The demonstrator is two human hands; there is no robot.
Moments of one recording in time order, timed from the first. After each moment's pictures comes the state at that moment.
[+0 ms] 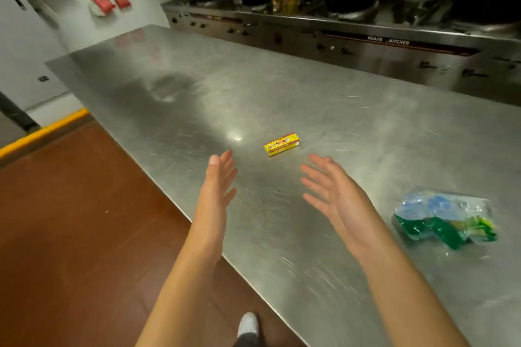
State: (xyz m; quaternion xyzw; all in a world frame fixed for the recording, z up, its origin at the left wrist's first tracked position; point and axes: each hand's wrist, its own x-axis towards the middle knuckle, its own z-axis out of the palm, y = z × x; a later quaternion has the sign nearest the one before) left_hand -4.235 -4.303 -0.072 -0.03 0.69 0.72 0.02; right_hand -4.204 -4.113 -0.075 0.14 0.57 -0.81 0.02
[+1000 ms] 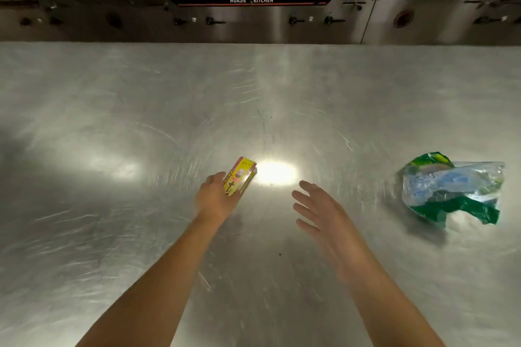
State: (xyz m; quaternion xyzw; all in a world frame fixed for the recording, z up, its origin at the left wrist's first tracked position) left_hand -4.676 -4.242 -0.315 0.24 0.94 0.21 0.16; right_hand -4.444 -4.158 -0.180 0.42 0.45 -0.77 -0.15
